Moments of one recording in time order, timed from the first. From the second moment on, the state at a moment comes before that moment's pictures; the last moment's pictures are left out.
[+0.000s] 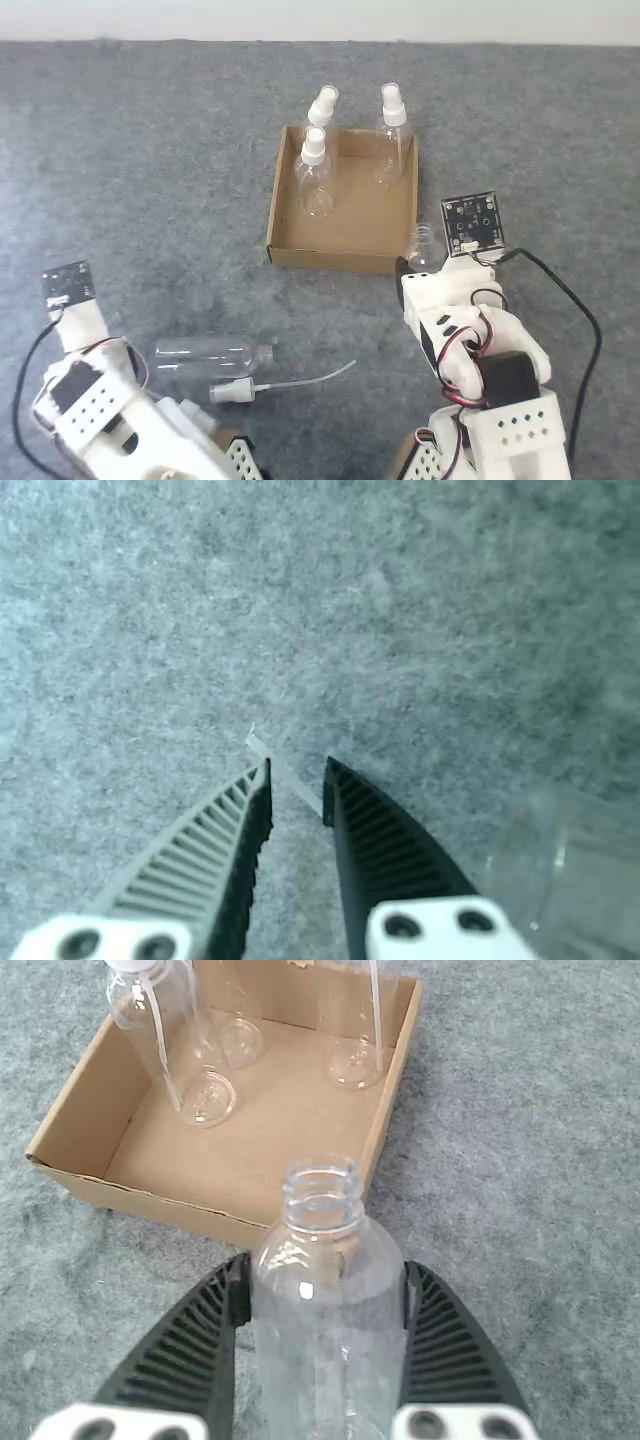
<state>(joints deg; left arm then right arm) -55.4 -59.8 84.1 58.2 -23.4 -16.6 -74.4 63.4 61.5 -3.2</state>
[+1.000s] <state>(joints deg) -54.8 -29.8 71.1 54.7 -23.7 -16.6 -74.4 63.4 61.5 -3.2</state>
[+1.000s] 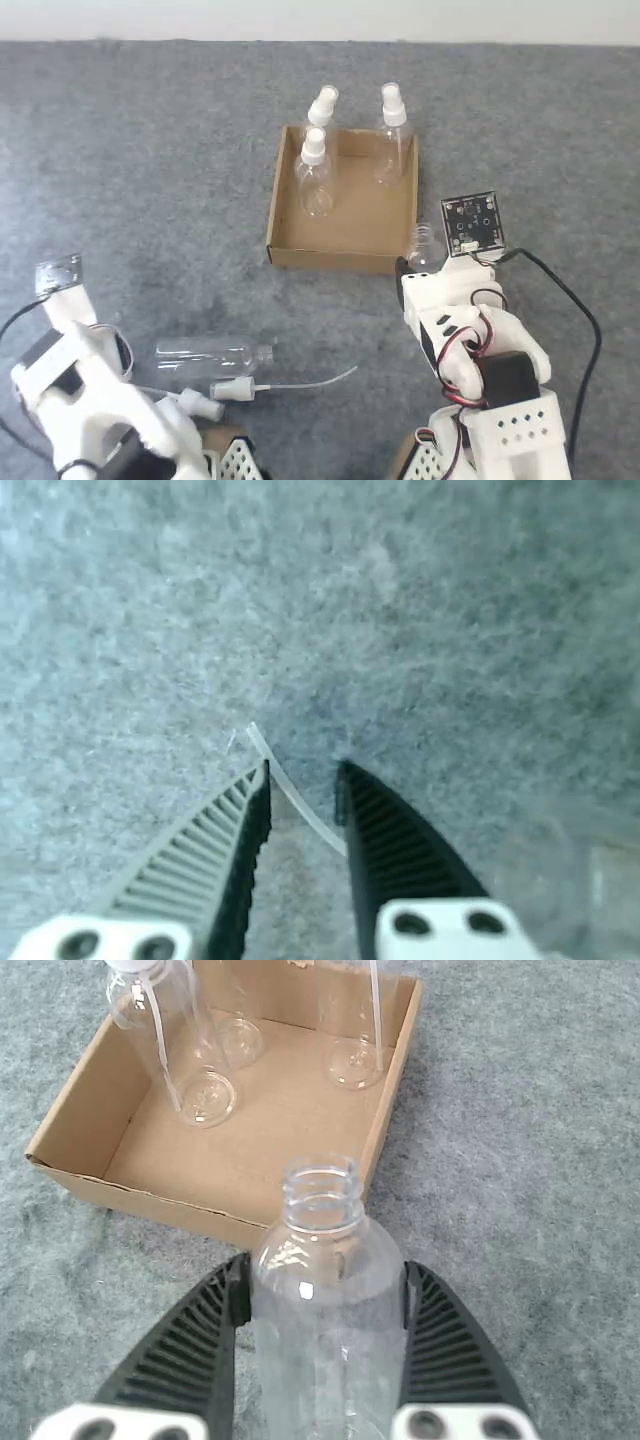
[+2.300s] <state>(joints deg) -52.5 -16.2 40.2 73.5 -21.2 -16.6 -74.4 63.4 61.5 -3.2</state>
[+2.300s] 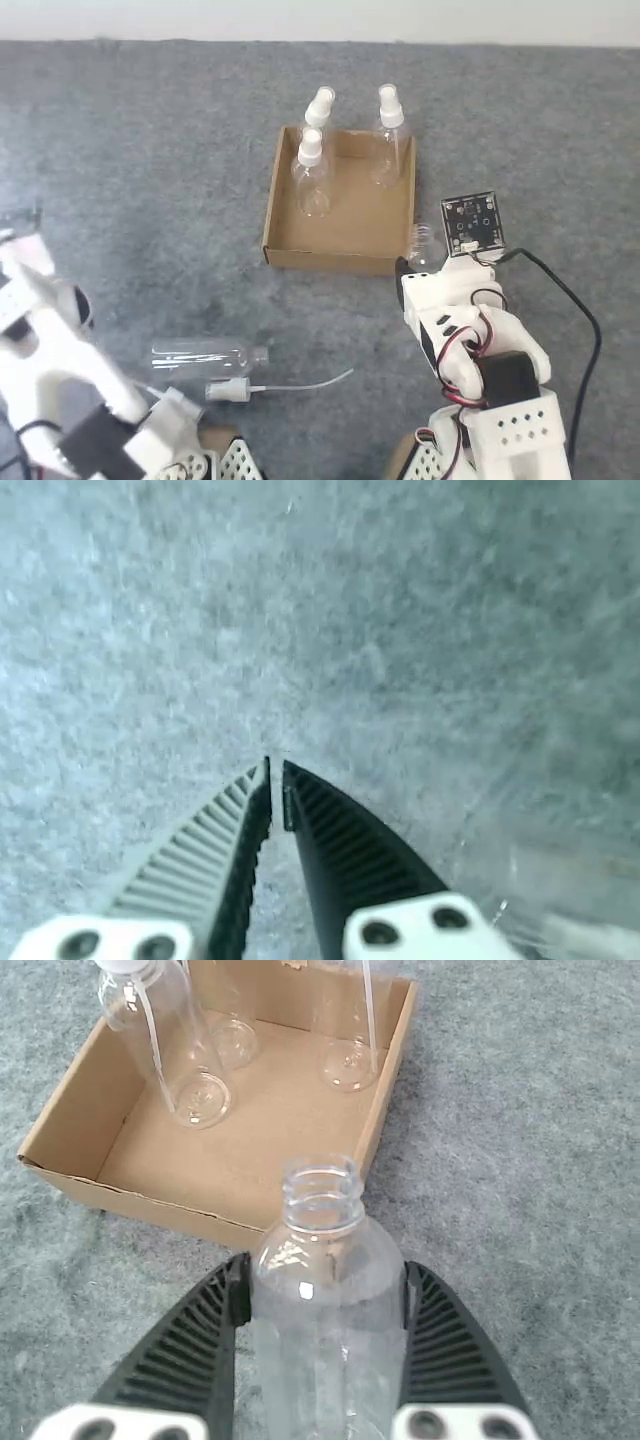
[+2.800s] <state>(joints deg) -47.4 11.4 -2.8 89.2 -13.6 -16.6 -74.4 63.4 61.5 -3.2</state>
